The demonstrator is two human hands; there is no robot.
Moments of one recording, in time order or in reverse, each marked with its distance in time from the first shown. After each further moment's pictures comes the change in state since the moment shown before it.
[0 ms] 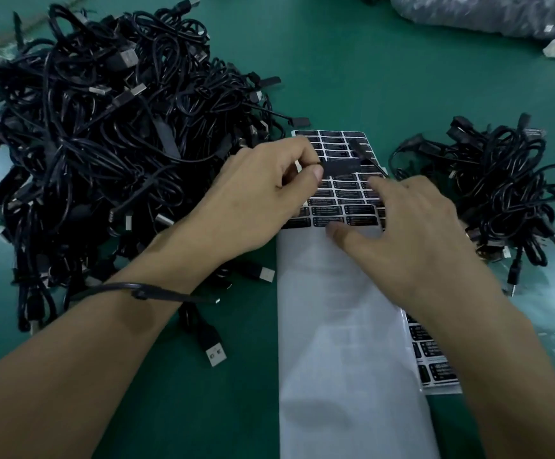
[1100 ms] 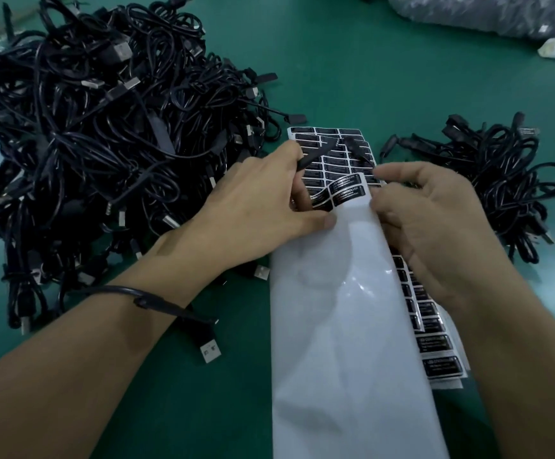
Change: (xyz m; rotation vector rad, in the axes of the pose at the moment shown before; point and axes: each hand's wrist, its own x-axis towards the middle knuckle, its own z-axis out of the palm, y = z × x) left_hand -0.004 0.012 0.006 0.116 -0.076 -0.104; right_hand 0.015 0.014 -0.002 1.077 -0.021 0.243
